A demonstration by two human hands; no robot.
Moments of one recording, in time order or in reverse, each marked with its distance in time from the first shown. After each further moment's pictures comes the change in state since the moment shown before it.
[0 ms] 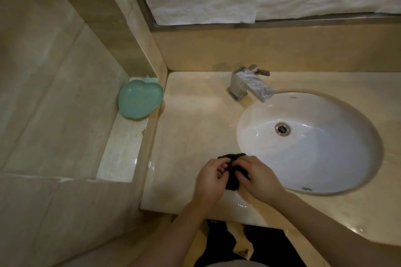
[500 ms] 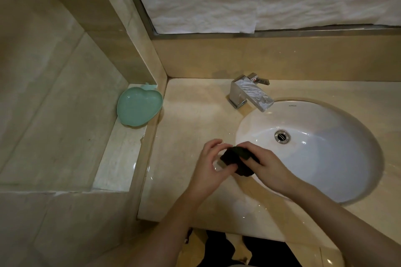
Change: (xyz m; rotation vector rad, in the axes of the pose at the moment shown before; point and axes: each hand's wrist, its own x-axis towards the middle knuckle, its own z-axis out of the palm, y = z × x) left_hand 0.024 0.046 -0.036 -0.171 -0.093 0.134; right_hand 0.023 -0.036 -0.087 0.549 -0.078 0.039
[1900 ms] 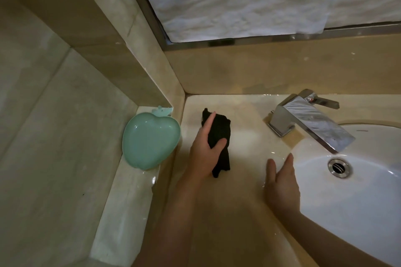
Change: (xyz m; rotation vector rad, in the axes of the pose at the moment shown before) left_hand 0.176 -0.059 -0.100 -0.008 0.163 -0.046; right_hand 0.154 0.078 0.081 -0.054 0.570 0.629
